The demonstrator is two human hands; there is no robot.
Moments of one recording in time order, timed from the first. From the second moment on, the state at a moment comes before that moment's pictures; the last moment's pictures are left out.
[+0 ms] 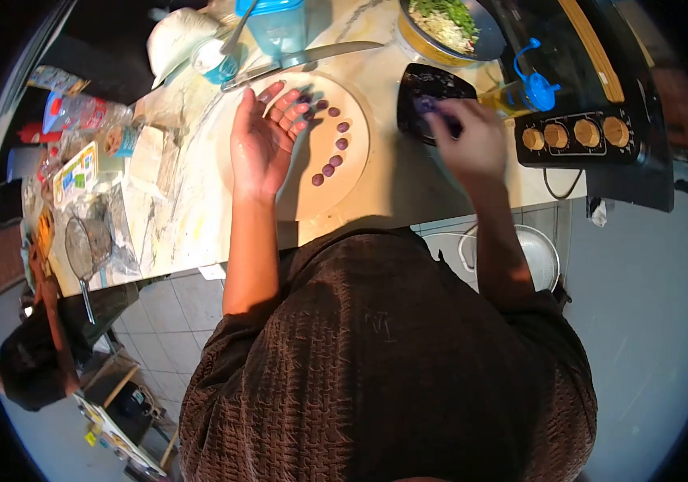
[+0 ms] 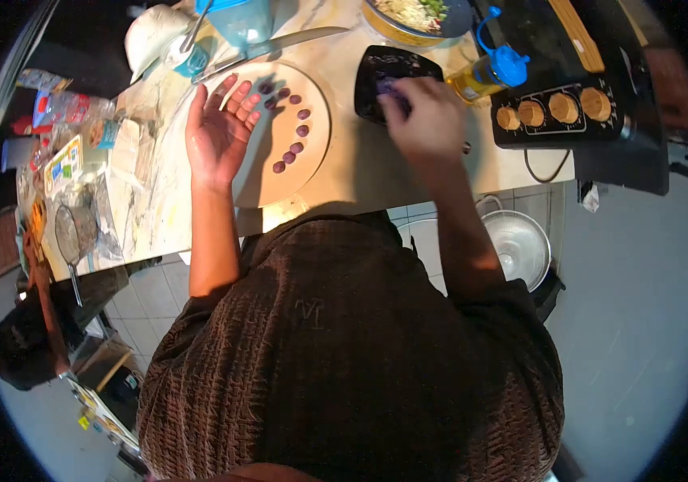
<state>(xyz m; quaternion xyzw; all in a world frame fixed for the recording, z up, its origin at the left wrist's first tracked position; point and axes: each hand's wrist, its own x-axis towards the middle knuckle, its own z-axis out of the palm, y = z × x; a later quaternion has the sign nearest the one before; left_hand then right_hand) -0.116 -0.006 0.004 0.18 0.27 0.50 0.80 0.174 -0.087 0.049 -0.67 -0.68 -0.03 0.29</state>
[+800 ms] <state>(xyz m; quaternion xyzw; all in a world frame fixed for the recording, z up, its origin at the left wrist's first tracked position) 0.009 0.007 -0.010 0.63 0.39 0.23 0.63 0.207 -0.116 0.062 -0.75 -0.66 -0.07 0.06</state>
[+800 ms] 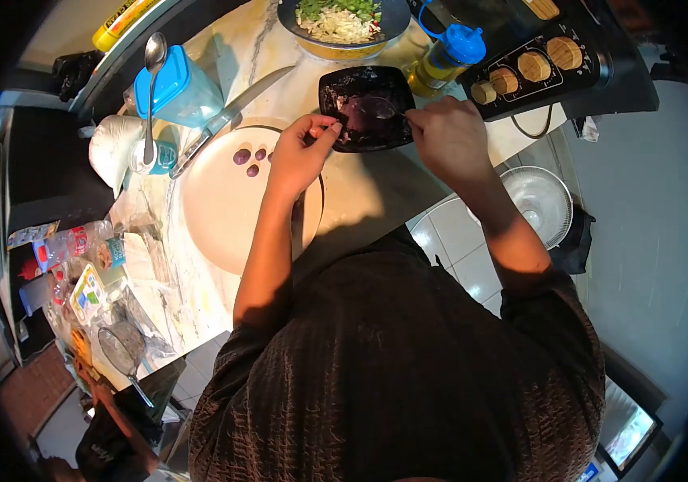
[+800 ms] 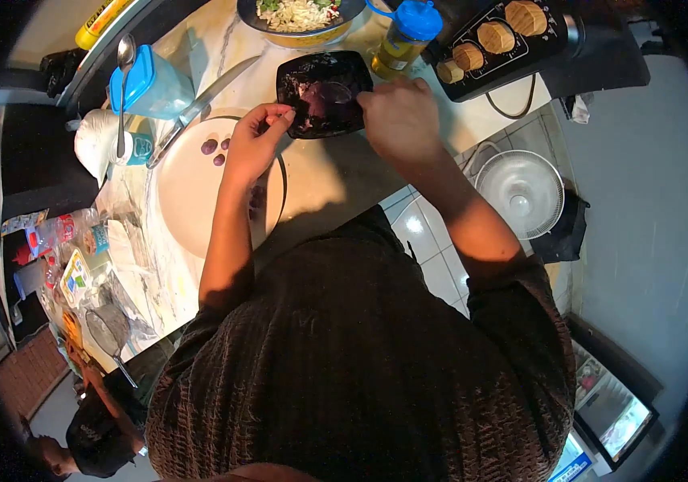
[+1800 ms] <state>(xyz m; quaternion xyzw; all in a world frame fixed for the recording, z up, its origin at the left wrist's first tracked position) 0.006 -0.001 0.002 0.54 0.40 0.21 0.71 0.227 -0.108 0.075 -0.62 -0.78 -0.10 -0.04</state>
